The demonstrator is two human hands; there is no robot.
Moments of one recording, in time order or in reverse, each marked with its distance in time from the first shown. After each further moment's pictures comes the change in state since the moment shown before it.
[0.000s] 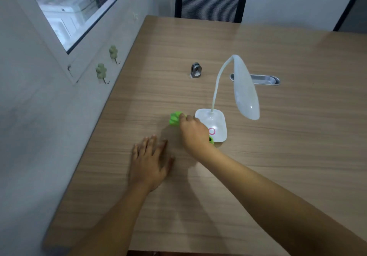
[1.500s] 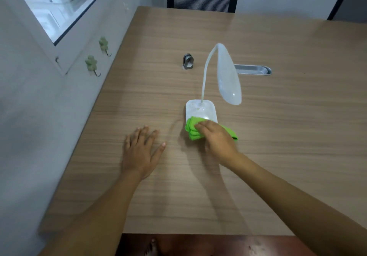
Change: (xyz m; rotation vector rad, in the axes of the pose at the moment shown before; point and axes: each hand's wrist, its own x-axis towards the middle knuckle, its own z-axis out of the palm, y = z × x) left_hand 0.001 0.001 -0.003 0.002 -0.011 -0.002; right_hand -0.064 0.092 0.018 0.206 0.156 -0.248
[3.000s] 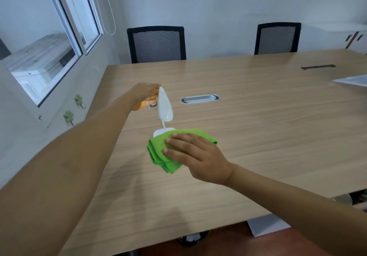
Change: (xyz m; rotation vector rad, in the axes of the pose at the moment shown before) left_hand 0.147 0.158 -0.229 -1.292 -0.420 -0.140; right_hand -0.084 -0.042 -0.135 -0.175 0.566 -0.487
